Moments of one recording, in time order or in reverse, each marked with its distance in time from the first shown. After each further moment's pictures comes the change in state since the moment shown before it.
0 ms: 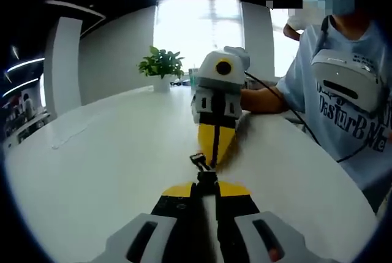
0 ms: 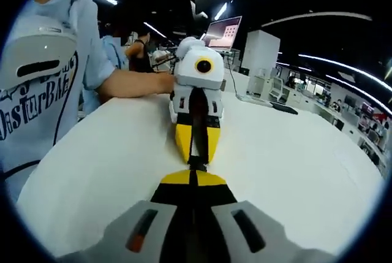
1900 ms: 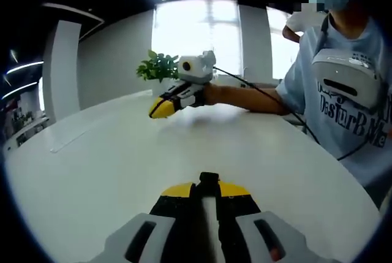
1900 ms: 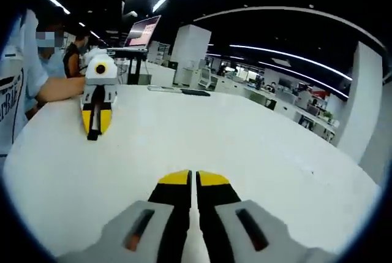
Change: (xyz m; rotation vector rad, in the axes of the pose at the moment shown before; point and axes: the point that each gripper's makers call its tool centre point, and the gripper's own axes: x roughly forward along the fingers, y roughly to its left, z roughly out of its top) left arm -0.002 0.000 -0.006 0.014 -0.020 -0.016; right arm -0.147 -0.157 -0.045 0.125 0.009 -0.631
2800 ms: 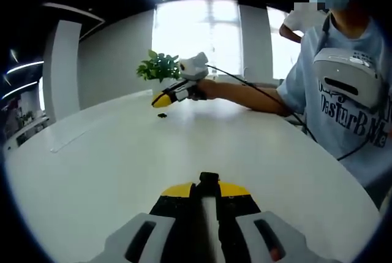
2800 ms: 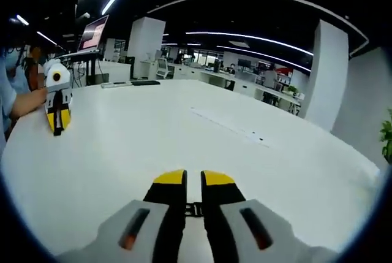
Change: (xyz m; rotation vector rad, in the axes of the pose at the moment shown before) left arm -0.001 0.000 0.001 -0.001 0.001 0.001; right arm -0.044 -0.072 -0.036 0.111 0.102 -0.213
